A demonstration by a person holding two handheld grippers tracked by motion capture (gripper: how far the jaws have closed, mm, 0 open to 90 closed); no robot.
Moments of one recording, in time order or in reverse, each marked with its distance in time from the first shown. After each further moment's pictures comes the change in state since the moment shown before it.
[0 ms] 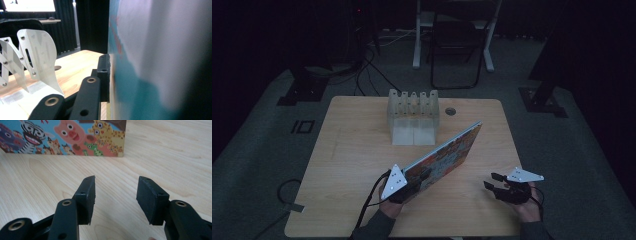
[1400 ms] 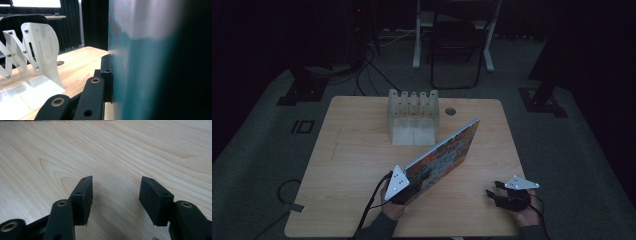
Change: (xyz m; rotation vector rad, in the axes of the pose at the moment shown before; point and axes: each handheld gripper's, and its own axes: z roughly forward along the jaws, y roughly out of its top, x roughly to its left) left arm -0.006 -0.003 0.003 0.017 0.048 -0.028; right arm -0.001 -0.036 0.010 0.107 -0.083 0.009
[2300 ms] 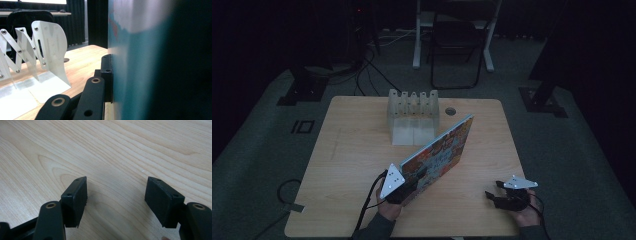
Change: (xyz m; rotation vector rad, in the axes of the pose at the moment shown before) left arm 0.003 0.010 -0.011 0.019 0.030 -0.020; right arm -0.001 0.000 0.002 0.023 0.008 -0.002
